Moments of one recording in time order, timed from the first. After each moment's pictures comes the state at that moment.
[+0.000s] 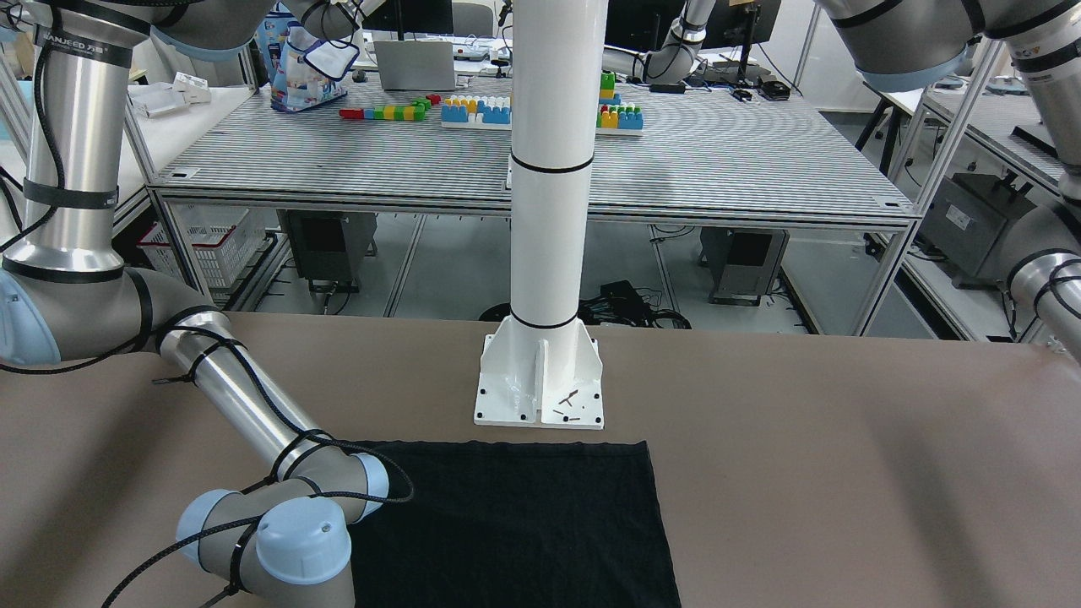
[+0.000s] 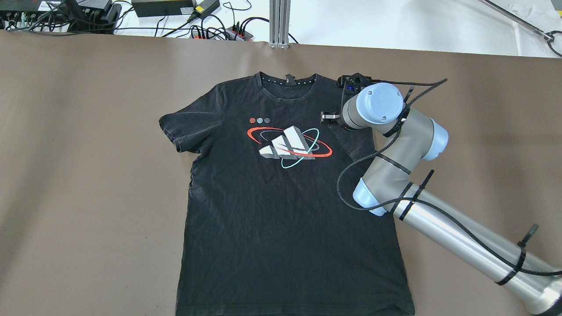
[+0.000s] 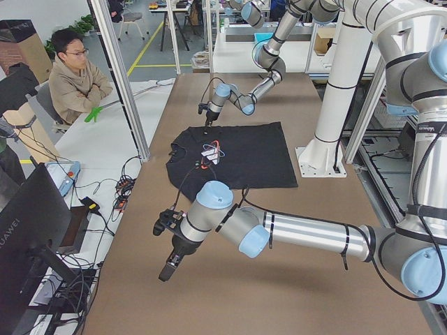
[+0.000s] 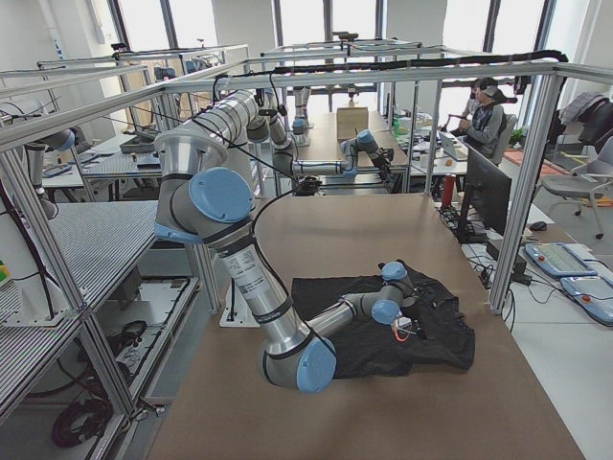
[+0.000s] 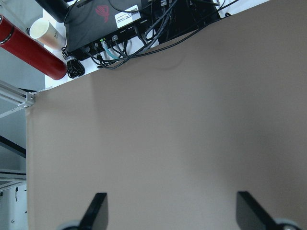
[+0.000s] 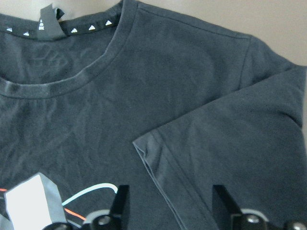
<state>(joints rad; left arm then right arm) -1.52 -1.72 -1.59 -2.05 -2.01 -0.16 0.77 -0.88 1.31 -1.06 1.73 1.07</state>
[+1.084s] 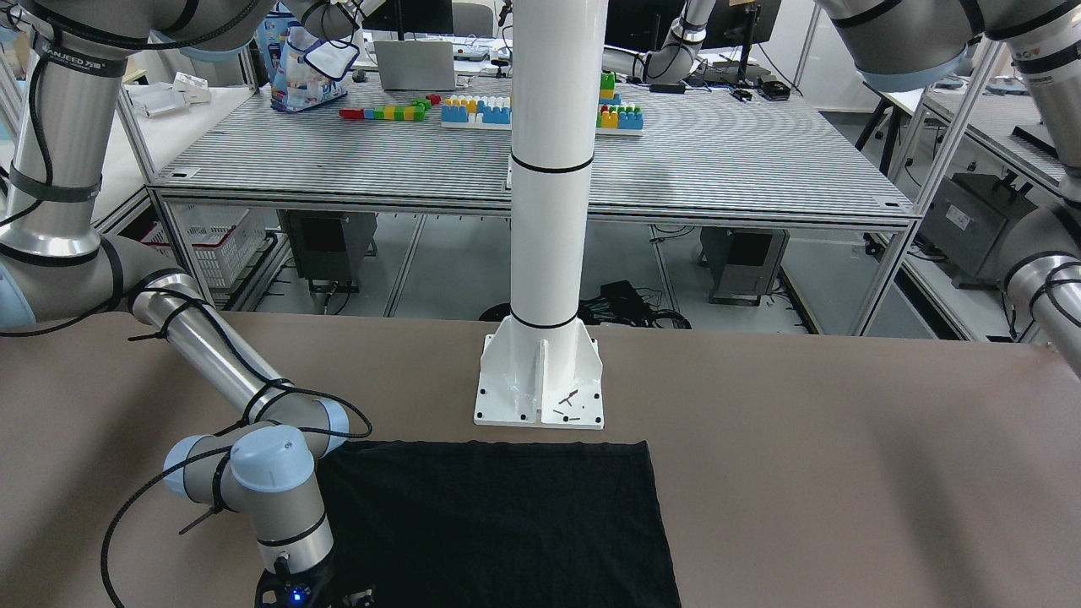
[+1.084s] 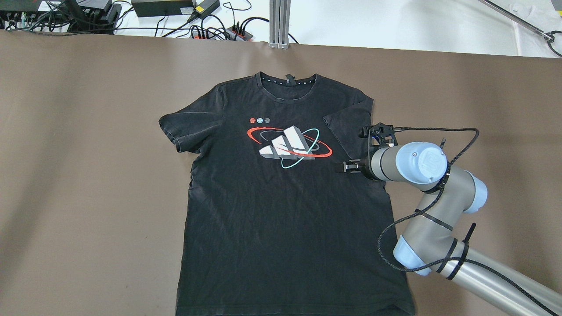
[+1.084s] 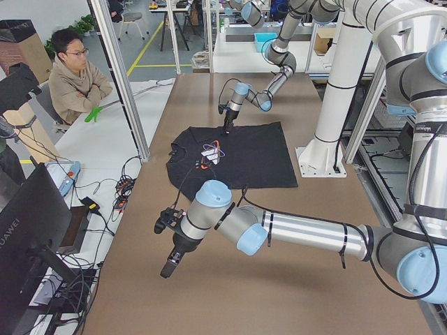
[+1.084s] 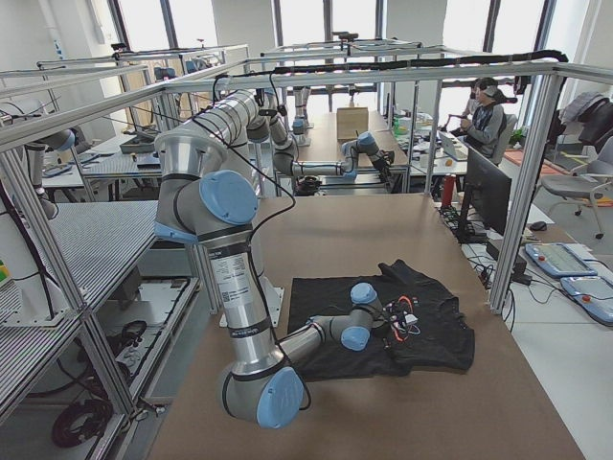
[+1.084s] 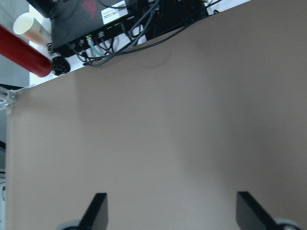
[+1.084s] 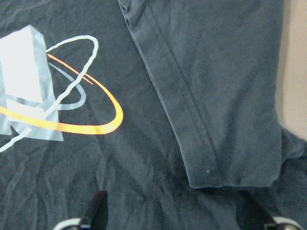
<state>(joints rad) -1.47 -1.73 -1.59 -2.05 -2.01 -0.20 0.67 -1.17 1.56 -0.95 1.74 1.04</state>
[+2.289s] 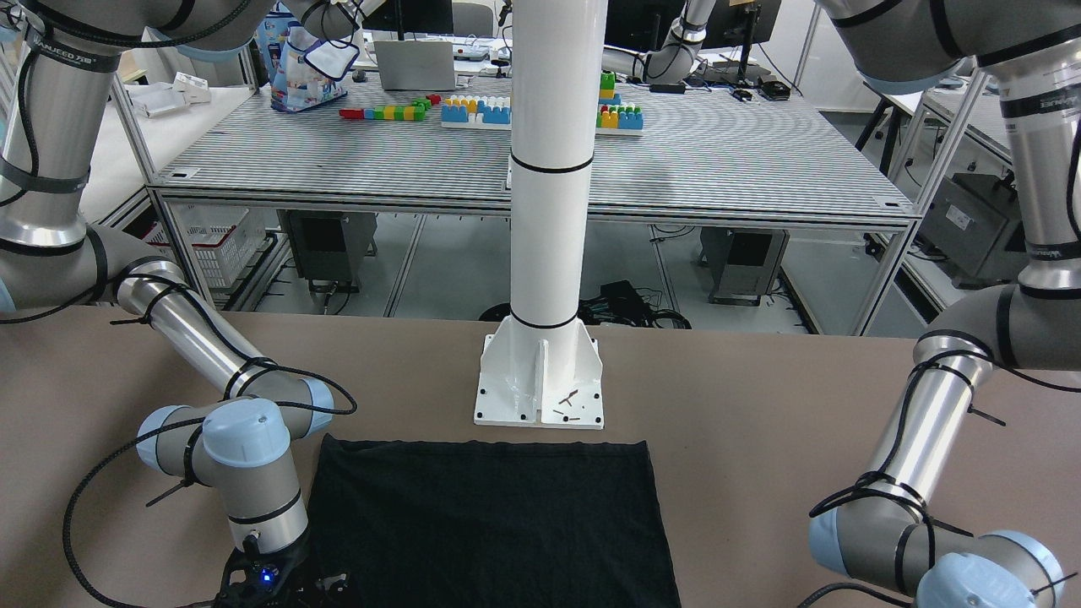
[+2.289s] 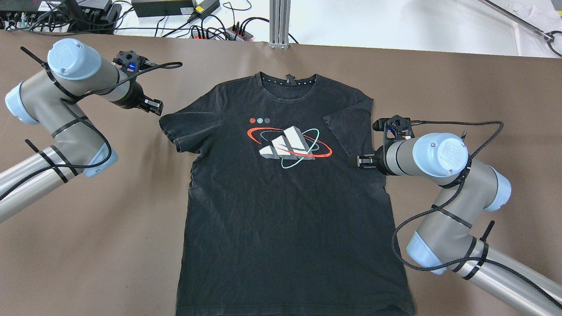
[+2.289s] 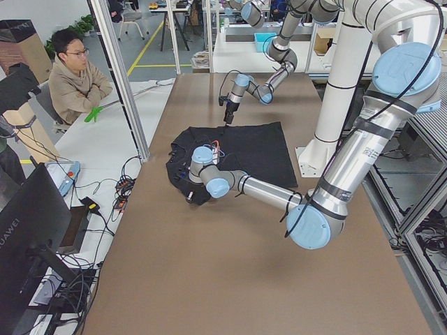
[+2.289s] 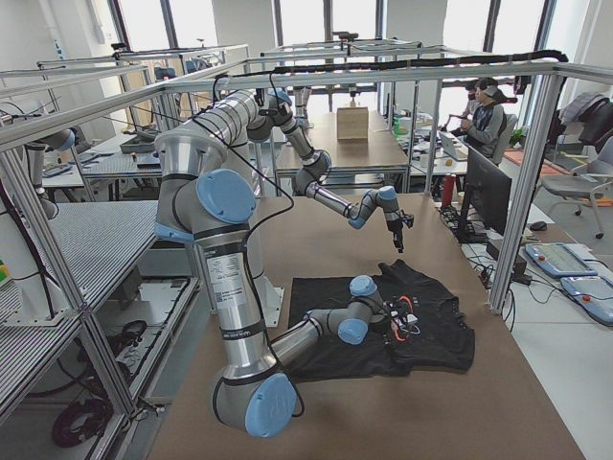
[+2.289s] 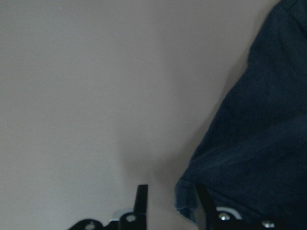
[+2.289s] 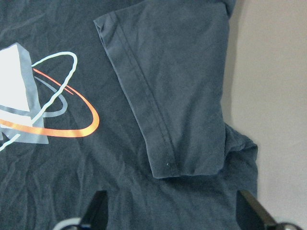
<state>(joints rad) -0.96 -2.13 -1.30 -2.14 -2.02 -0.70 0.72 -1.21 1.67 -1.05 1.77 1.04</state>
